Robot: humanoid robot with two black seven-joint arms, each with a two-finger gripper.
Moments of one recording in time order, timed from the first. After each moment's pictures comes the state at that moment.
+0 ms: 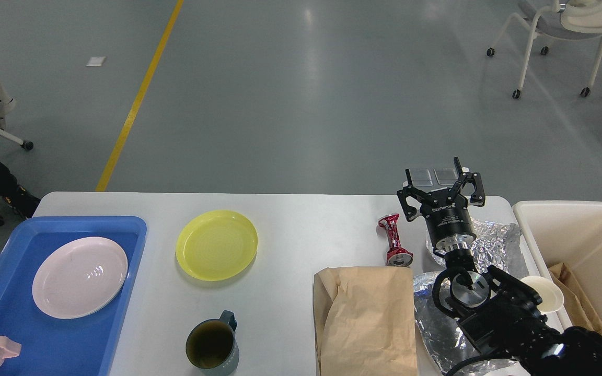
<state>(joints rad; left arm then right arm) -1.29 0.95 1.27 -0.81 1.36 0.07 -0.65 0.63 0.02 0.76 0.27 0.35 0.77 0.42</state>
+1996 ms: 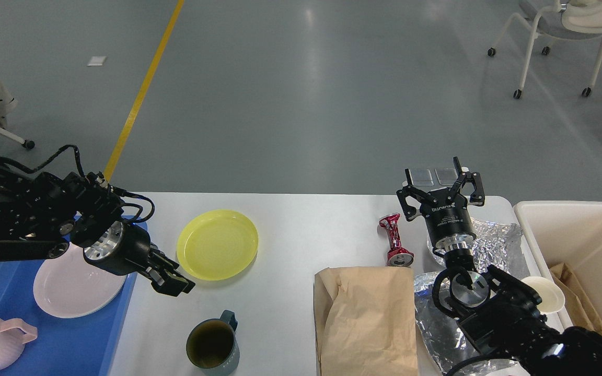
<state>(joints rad) -1.68 0.52 1.04 -1.38 1.09 -0.17 -0.38 0.63 0.02 0.76 0.27 0.35 0.77 0.42</state>
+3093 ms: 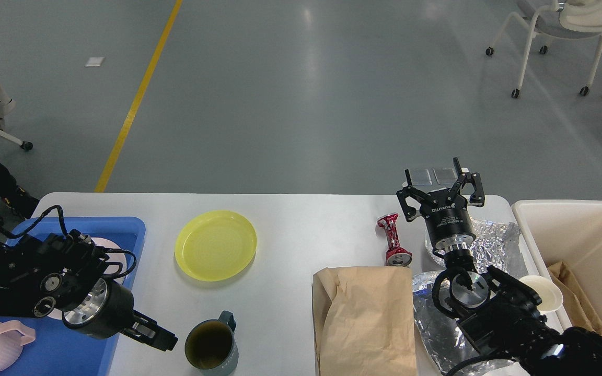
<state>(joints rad) -1.60 0.63 1.04 -1.62 0.87 -0.21 -0.13 0.63 0.02 0.76 0.27 0.35 0.77 0.42</state>
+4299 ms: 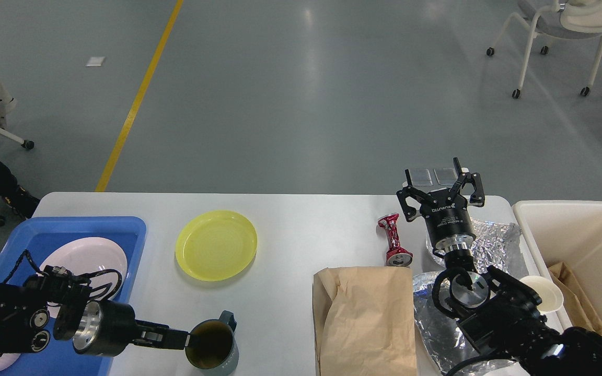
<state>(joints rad) -1.29 0.71 0.90 -1.48 0.85 -0.01 -0.38 0.63 0.02 0.76 0.27 0.35 0.77 0.42</state>
